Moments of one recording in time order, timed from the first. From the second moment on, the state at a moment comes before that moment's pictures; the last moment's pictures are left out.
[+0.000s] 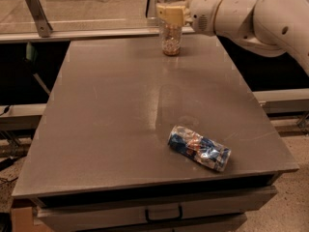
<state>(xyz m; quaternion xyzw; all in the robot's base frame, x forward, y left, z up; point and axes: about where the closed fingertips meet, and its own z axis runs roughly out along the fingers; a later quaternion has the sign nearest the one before) 0.695 -0.043 1.032 -0.36 0.63 0.23 0.65</state>
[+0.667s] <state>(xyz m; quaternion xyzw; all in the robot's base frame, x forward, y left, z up) 0.746 -0.117 1.024 -0.32 0.66 0.19 0.66</state>
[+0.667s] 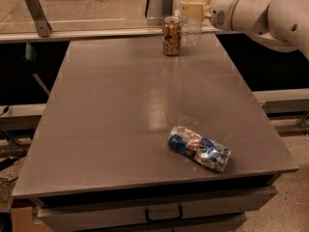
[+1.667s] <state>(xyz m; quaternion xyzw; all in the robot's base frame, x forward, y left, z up) 0.794 -0.155 0.978 -0.29 0.68 0.20 0.64</state>
